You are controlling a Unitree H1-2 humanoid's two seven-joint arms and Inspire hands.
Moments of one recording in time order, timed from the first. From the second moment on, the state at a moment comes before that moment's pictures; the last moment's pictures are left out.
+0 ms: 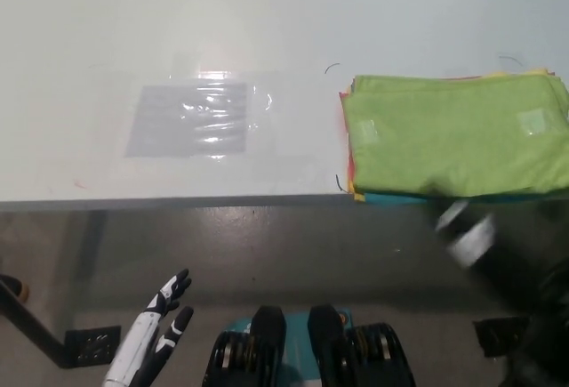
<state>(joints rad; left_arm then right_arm) 0.08 0.21 -0.10 0.02 0.23 -0.18 -0.04 -0.11 -0.01 0.30 -0.64 -0.44 -0.21 -0.34</state>
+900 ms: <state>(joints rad) 0.13 0.20 -0.13 0.02 0.23 -0.19 -0.04 0.08 -0.12 0.17 0.06 -0.23 -0.40 -0.28</state>
